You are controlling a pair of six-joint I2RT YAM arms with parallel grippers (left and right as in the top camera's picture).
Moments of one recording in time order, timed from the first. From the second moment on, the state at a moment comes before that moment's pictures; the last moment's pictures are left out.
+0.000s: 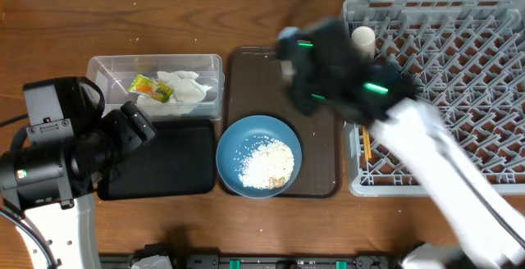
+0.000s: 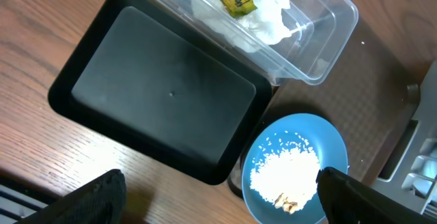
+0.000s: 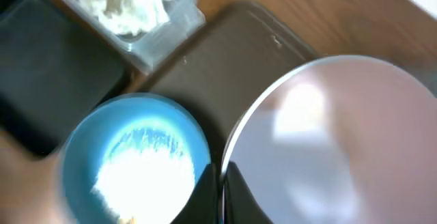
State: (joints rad) left arm 0.22 1.11 1.43 -1.41 0.12 -0.46; right arm 0.59 1.55 1.63 -0.99 -0.08 -0.06
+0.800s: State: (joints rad) left arm 0.22 1.11 1.43 -1.41 0.12 -0.46; right arm 0.08 1.03 1.20 -1.11 -0.55 0.13
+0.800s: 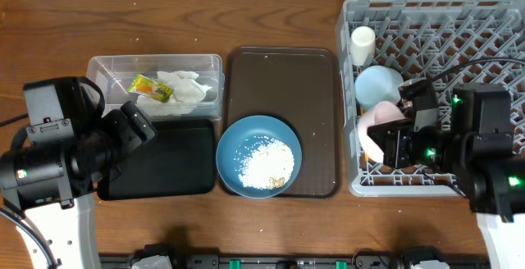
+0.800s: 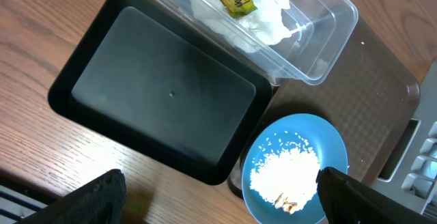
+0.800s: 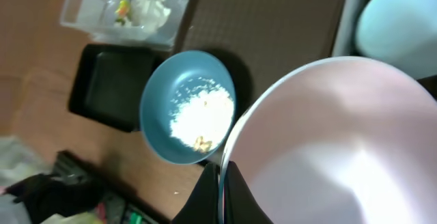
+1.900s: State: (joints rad) left arm 0.22 1.11 1.43 -1.41 0.12 -0.46; right arm -0.39 1.17 0.69 -0.56 -1.43 0.02
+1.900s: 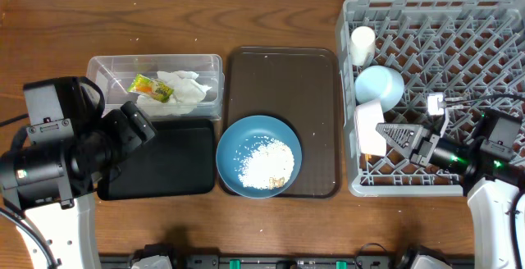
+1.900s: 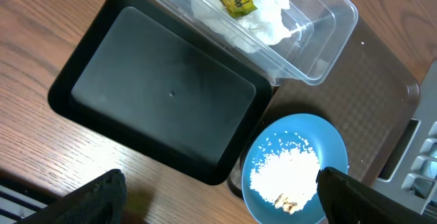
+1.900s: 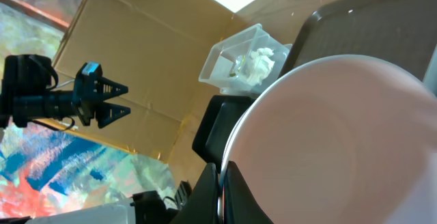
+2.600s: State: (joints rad) left arm 0.22 1.11 1.43 -1.41 0.12 -0.46; right arm -0.42 1.24 0.64 -0.55 -1.49 -0.14
